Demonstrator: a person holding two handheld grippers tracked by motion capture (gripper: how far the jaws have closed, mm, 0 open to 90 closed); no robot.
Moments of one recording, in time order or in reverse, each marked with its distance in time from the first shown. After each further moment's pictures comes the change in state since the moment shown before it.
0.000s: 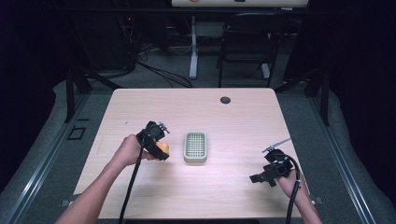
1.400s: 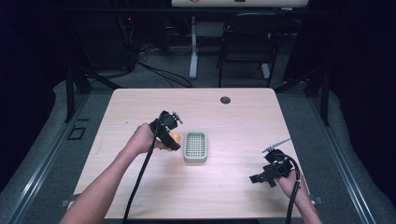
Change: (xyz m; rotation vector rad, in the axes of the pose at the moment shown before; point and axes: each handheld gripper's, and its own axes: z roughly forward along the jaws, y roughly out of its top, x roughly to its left) left arm -0.002 0.050 -0.003 -0.002 -0.001 0.051; right arm 0.000 0.000 0.000 0.010 0.001 -0.005
